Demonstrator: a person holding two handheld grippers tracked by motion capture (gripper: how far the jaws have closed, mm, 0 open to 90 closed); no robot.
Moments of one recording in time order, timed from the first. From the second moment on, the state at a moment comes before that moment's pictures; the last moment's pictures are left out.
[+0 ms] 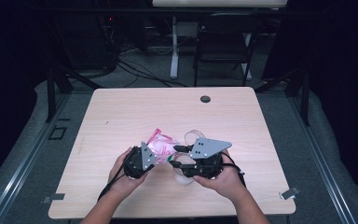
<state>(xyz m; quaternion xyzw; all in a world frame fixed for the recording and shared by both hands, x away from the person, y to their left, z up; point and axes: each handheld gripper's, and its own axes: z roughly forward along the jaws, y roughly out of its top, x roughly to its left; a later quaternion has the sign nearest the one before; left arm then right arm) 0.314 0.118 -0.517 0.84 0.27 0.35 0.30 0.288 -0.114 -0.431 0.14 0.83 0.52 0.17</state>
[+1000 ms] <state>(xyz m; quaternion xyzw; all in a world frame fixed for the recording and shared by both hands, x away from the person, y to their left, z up) 0.315 0.121 -0.521 0.85 0.27 0.35 0.30 0.292 -0.111 -0.444 0.14 0.84 0.51 0.10</state>
